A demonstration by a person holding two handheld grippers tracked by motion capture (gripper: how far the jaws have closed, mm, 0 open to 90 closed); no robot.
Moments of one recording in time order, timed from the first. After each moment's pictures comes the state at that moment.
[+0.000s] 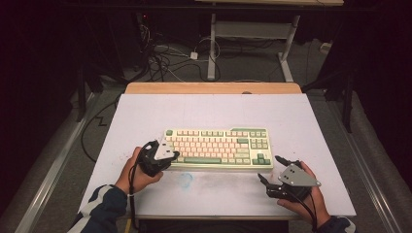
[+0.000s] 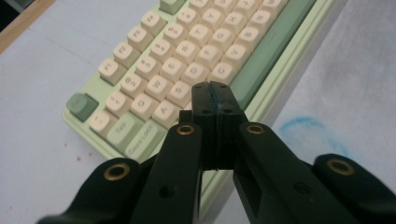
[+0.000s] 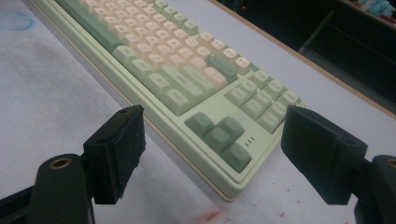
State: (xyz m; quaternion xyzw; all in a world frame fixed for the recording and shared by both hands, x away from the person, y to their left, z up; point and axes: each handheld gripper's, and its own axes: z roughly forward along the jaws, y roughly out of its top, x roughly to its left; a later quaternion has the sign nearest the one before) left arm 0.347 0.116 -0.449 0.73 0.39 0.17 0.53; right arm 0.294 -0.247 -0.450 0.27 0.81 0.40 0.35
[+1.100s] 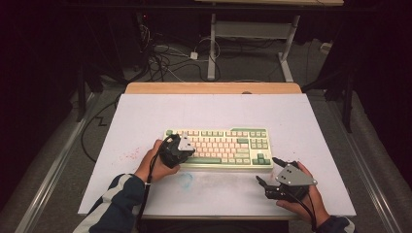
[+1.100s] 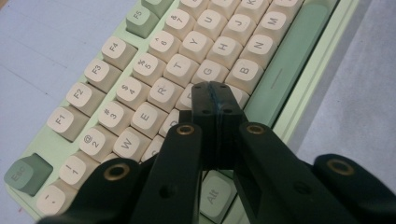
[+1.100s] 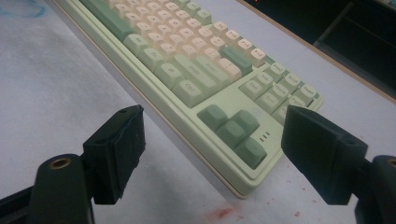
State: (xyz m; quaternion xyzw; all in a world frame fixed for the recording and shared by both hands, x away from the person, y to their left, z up) left arm 0.377 0.078 -0.463 0.76 0.39 0.15 0.50; right arm 0.297 -0.245 -0.455 0.26 0.82 0.39 0.33
